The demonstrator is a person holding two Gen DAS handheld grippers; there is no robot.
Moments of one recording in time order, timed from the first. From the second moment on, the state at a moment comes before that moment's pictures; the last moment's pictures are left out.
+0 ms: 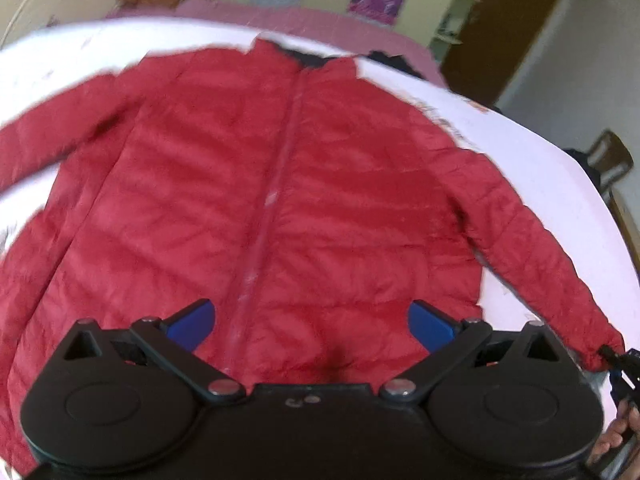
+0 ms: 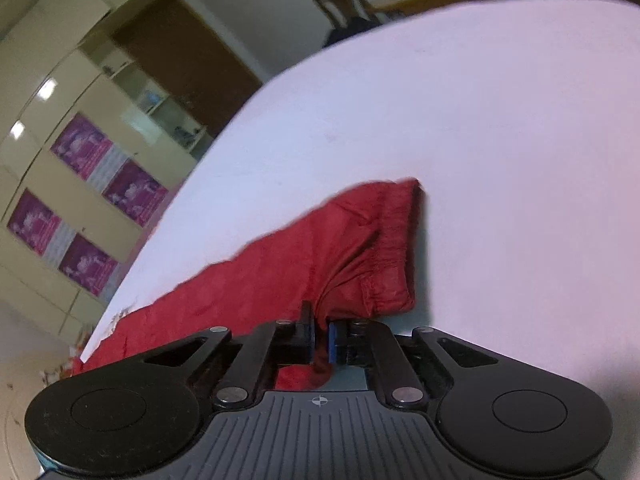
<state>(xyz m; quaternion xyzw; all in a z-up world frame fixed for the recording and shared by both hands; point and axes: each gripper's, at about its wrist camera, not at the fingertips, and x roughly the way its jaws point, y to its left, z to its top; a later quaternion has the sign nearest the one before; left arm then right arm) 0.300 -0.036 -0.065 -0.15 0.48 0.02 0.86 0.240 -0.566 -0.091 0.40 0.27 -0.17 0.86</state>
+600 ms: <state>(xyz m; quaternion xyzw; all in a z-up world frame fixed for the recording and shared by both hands) 0.368 0.111 -0.055 -0.16 0.41 0.04 0.90 0.340 -0.217 -0.029 0.10 0.31 0.15 0.94</state>
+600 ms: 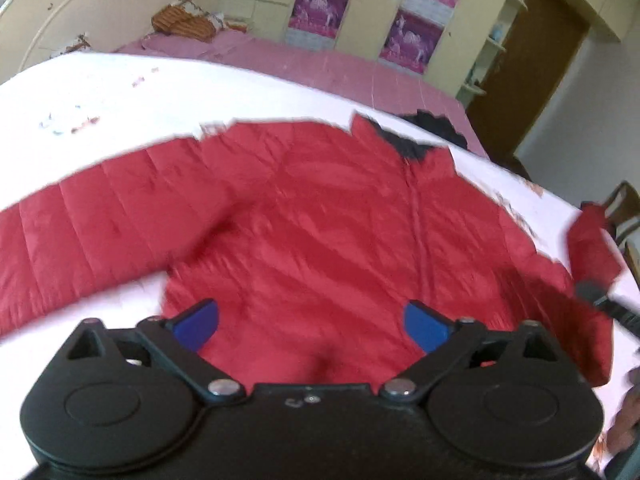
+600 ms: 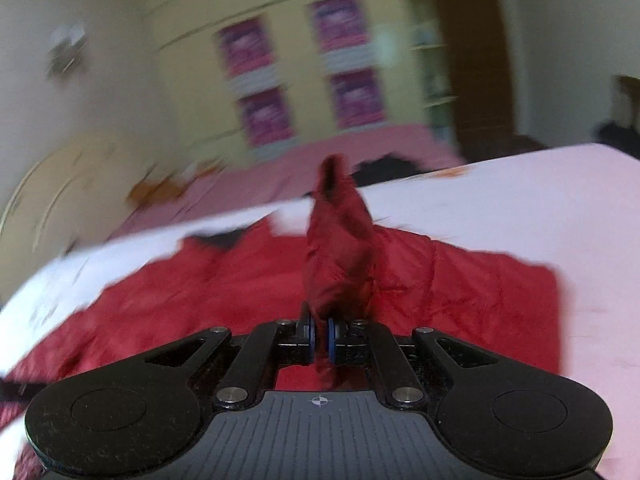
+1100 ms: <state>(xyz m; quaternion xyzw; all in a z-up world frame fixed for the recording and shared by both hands) 0.408 0.175 -0.080 -0.20 0.40 -0.04 0.89 0.391 -0.014 -0.107 -0.06 0.36 0.21 0.91</state>
